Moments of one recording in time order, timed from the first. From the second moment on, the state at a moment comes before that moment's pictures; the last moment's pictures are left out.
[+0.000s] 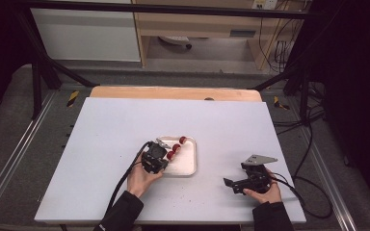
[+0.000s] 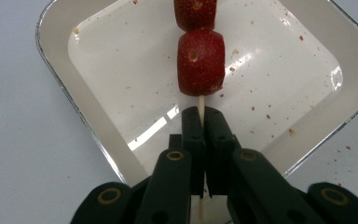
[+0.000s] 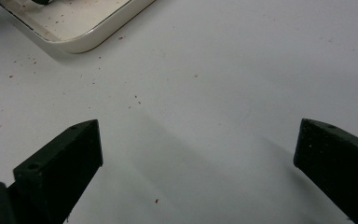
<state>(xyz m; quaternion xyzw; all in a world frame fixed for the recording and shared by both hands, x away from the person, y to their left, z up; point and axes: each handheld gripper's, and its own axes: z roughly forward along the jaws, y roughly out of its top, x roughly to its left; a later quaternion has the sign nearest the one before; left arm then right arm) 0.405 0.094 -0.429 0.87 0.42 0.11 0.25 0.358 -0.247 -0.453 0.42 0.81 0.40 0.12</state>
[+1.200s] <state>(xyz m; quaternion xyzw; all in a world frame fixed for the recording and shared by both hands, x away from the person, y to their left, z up) 0.380 0.156 -0.398 0.86 0.36 0.13 0.34 0.358 -0.250 -0.450 0.42 0.80 0.41 0.12</state>
